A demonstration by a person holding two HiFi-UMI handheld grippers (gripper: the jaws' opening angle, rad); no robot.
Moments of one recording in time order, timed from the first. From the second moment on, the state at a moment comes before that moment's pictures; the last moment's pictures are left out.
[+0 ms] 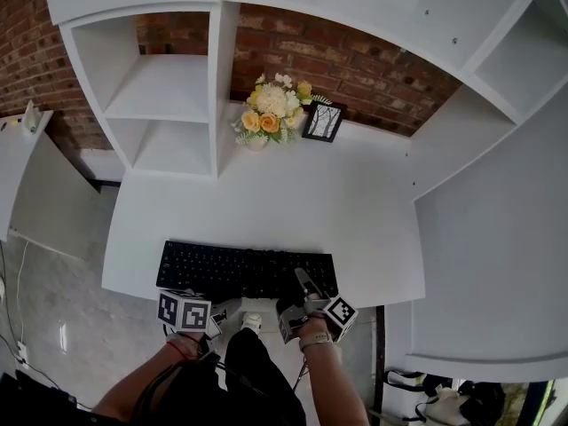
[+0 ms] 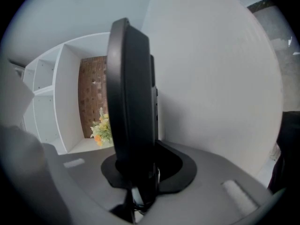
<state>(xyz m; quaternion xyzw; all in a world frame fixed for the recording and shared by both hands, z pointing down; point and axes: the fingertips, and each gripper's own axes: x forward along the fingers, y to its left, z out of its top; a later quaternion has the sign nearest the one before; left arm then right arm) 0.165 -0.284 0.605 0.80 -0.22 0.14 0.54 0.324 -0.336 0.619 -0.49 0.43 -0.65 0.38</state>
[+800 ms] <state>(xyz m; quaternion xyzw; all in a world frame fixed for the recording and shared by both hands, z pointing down) 0.173 -0.302 0.606 0.75 -0.24 0.08 0.62 0.314 -0.319 0.589 -0.47 0.54 -0.63 0.30</state>
